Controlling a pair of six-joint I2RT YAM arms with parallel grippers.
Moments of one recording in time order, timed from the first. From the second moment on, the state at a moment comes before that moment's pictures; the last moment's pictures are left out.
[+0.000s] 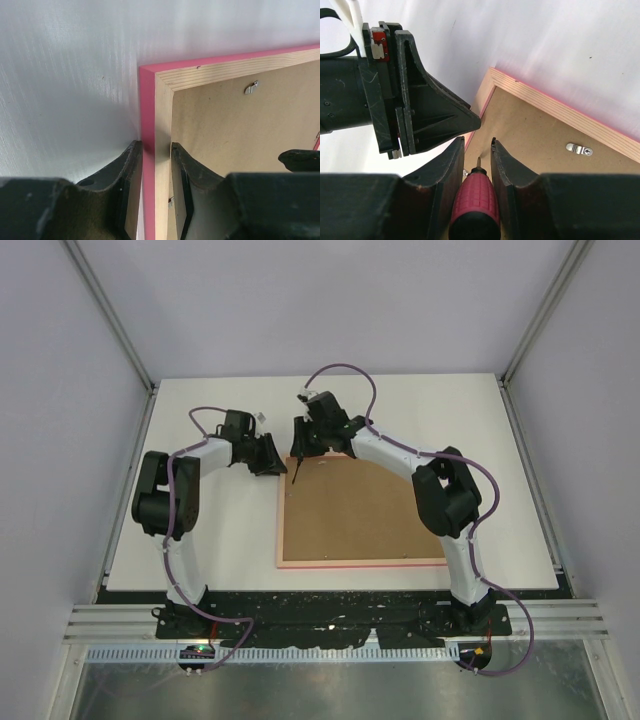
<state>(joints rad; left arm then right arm) -0.20 1.96 1.22 -0.24 0.43 -0.46 0.68 2.13 1.72 -0.31 -0.17 0.44</state>
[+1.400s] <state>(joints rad) -0.24 1.95 1.23 -0.25 0.33 -0.44 0.73 2.16 1.81 -0.37 -0.13 0.44</state>
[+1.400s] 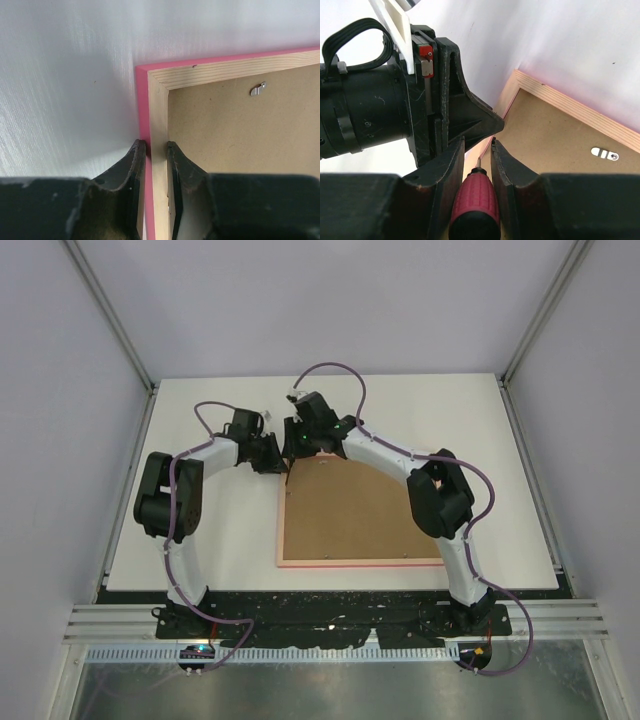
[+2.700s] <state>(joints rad) -0.25 1.94 1.23 -0.25 0.31 -0.44 0.73 2.14 1.77 -0.33 -0.17 0.38</state>
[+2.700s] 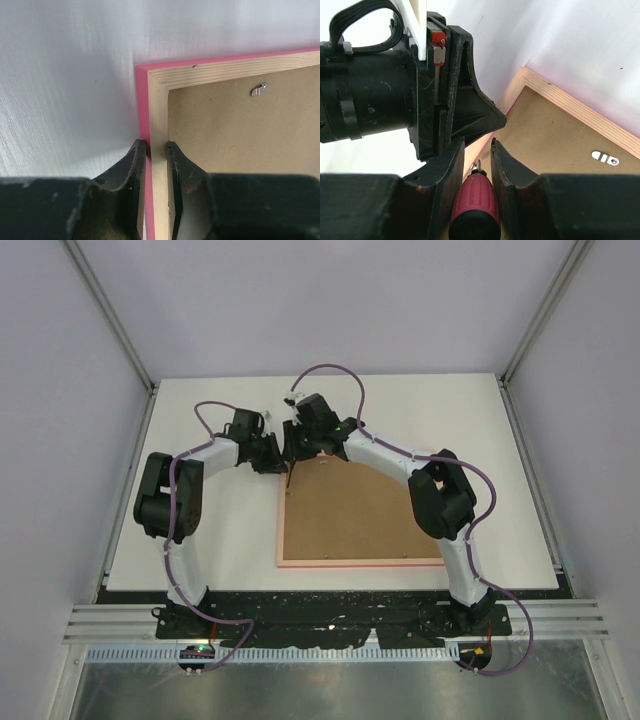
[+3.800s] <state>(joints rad) -0.25 1.94 1.23 -0.25 0.31 -0.44 0.72 2.16 1.78 -0.35 -0.17 0.40</state>
